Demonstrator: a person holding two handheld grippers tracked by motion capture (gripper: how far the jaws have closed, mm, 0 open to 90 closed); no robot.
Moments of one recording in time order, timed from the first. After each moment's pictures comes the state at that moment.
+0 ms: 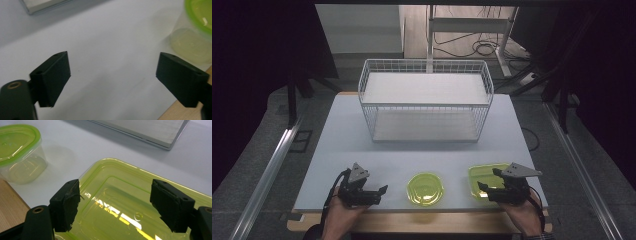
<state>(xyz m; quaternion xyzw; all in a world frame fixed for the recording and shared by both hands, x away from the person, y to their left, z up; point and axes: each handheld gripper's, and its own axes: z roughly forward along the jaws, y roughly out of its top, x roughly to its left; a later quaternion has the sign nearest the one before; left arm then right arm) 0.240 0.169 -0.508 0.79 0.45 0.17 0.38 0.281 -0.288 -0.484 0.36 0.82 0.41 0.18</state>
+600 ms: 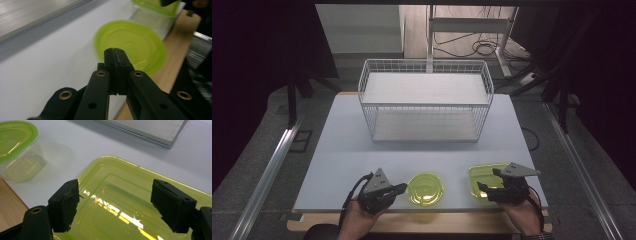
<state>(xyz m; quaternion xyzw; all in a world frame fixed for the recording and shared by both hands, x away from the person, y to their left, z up) 0.223 0.107 -0.482 0.82 0.31 0.11 0.47 0.284 -0.288 -0.486 0.36 0.82 0.40 0.18</state>
